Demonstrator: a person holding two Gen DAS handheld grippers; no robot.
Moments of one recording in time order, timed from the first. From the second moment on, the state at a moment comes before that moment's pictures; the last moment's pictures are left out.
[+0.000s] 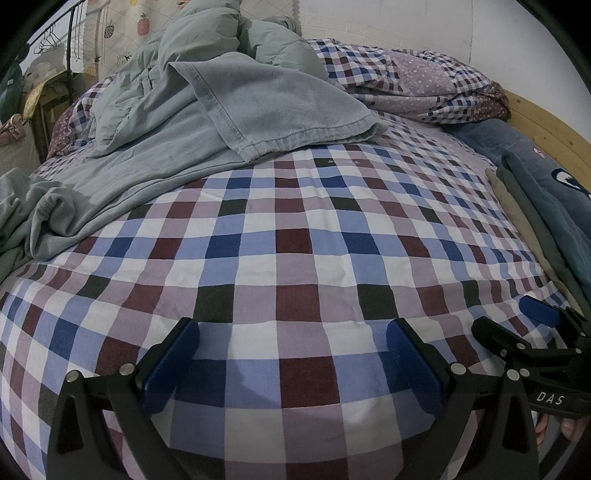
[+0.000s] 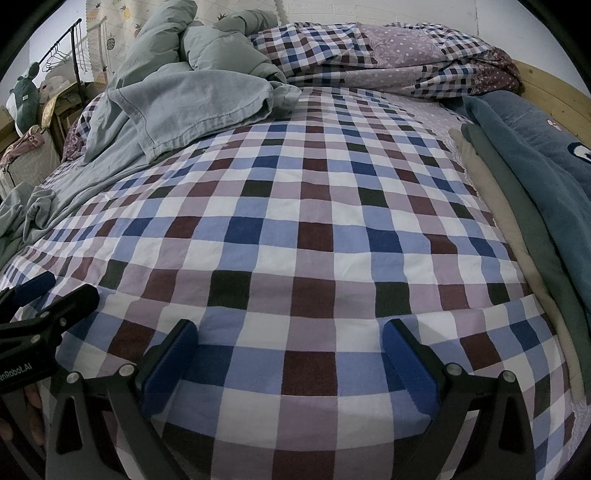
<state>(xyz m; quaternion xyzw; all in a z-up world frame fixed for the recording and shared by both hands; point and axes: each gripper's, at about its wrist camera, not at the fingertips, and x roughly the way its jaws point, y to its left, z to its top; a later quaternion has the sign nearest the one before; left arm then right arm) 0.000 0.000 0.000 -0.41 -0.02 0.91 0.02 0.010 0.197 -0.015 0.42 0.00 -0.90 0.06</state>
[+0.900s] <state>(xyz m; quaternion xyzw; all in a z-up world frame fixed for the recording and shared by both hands) -0.001 0.001 0.000 -0.41 -0.02 0.91 0.02 0.009 0.197 -0.014 0.43 0.00 -0.90 0.06</state>
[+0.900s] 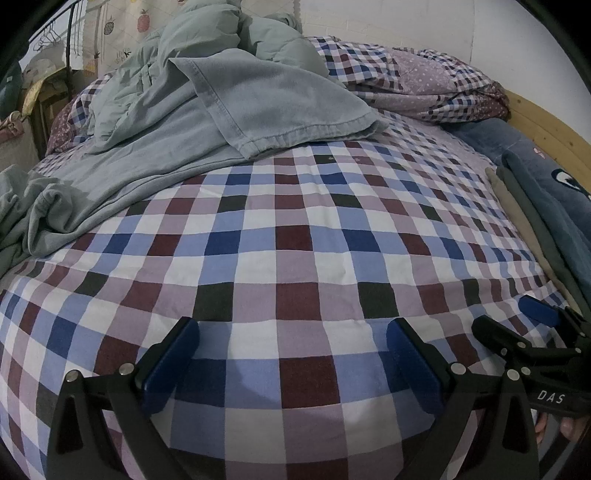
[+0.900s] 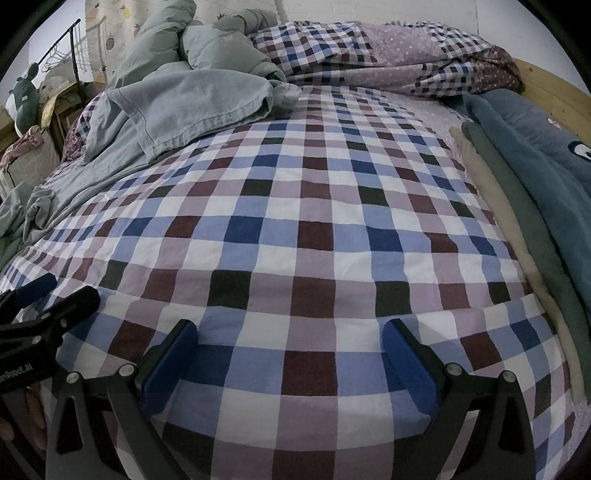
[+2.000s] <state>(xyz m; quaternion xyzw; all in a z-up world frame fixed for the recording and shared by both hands) 0.005 -0.016 0.014 -0.40 -0.04 0.92 0.02 0.008 0.199 -0.015 0.43 -0.02 -0.90 0.06</state>
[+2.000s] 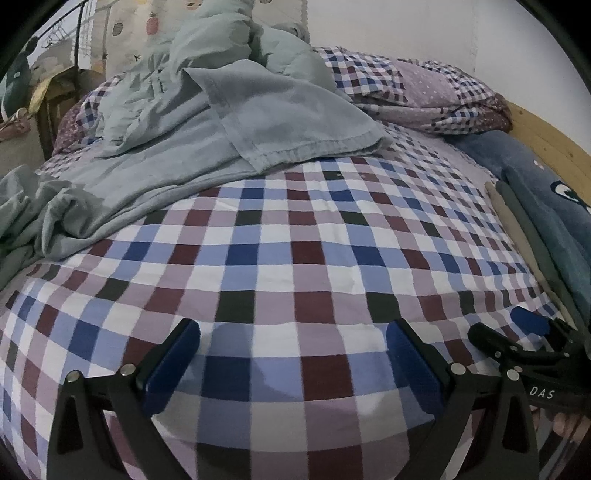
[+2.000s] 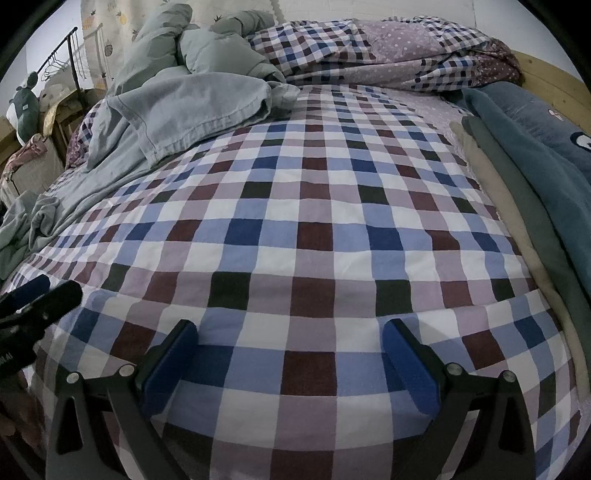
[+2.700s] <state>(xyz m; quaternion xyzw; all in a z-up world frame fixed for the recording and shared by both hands) 0.017 -0.061 0.052 -0.34 -0.03 0.94 -0.01 0.016 0.180 0.005 0.40 0.01 -0.91 0.10</state>
